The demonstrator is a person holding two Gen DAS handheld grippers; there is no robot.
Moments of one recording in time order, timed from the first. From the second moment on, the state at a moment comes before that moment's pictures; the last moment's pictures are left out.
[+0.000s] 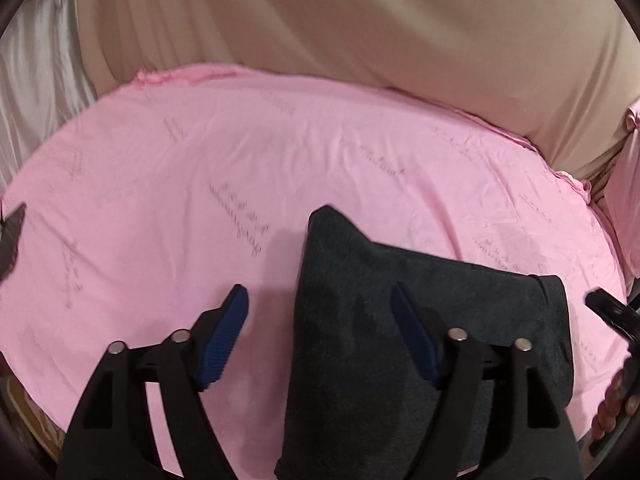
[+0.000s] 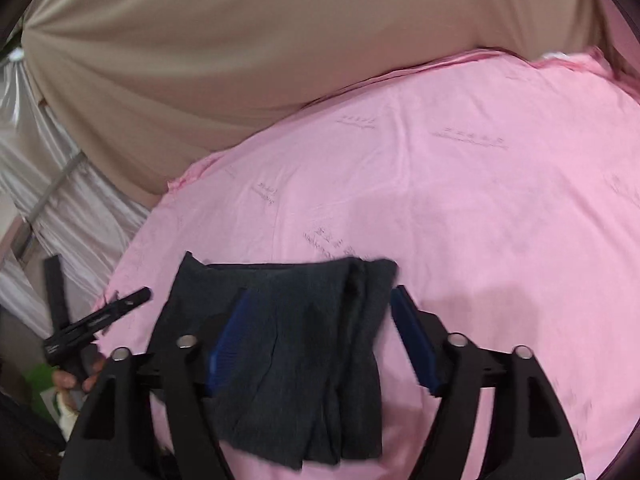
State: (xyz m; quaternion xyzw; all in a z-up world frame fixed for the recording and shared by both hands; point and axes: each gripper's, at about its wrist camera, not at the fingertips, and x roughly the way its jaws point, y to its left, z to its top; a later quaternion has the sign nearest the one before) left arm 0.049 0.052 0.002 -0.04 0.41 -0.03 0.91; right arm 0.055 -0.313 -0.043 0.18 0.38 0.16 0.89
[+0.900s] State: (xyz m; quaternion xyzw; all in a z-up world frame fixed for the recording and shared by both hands) left arm 0.043 0.029 -0.043 0.01 0.45 -0.03 0.89; right arm -0.039 -0.299 -0.058 0.17 0.42 0.17 0.88
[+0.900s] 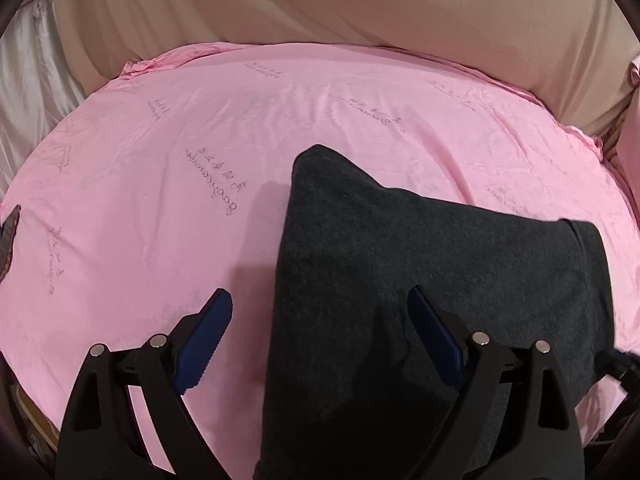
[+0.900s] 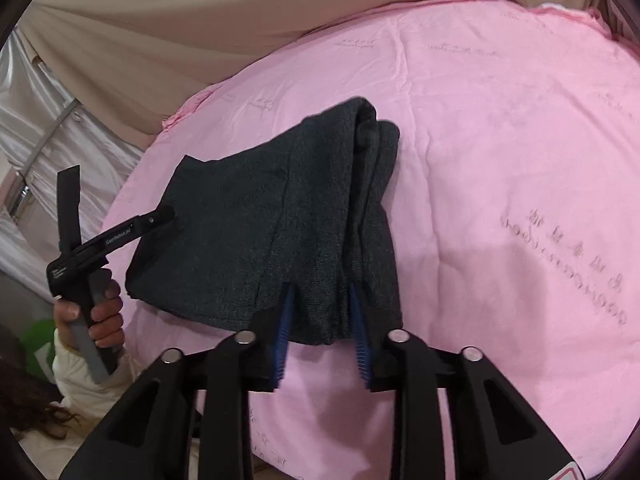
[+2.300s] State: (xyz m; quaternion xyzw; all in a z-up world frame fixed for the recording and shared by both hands) left arm 0.000 0.006 -0.012 0.05 0.41 -0.07 0.91; right arm -0.049 -0.266 -0.049 0.08 0.40 0.14 0.90
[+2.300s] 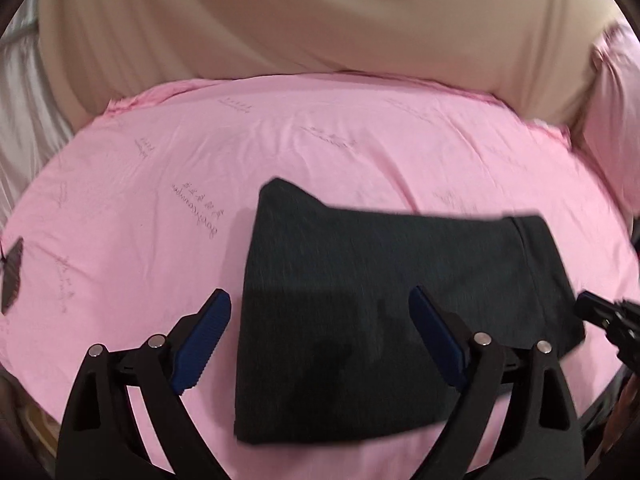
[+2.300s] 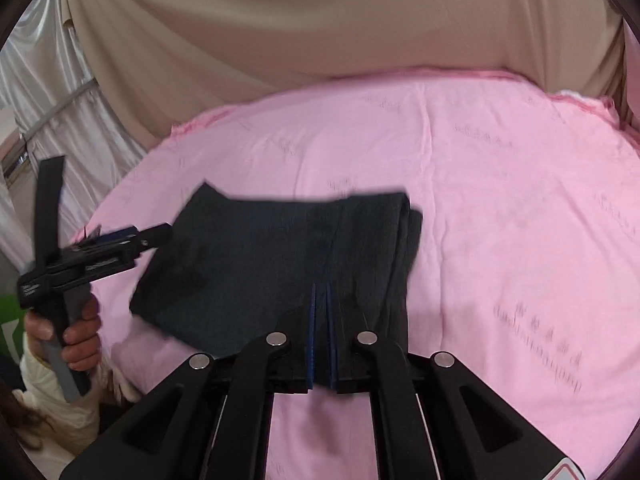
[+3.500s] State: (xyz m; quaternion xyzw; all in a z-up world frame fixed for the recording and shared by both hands) left arm 0.006 0.068 -0.058 -0.11 0.50 -0.12 0.85; right arm -0.019 -0.280 -0.087 0.20 0.42 0.16 0.87
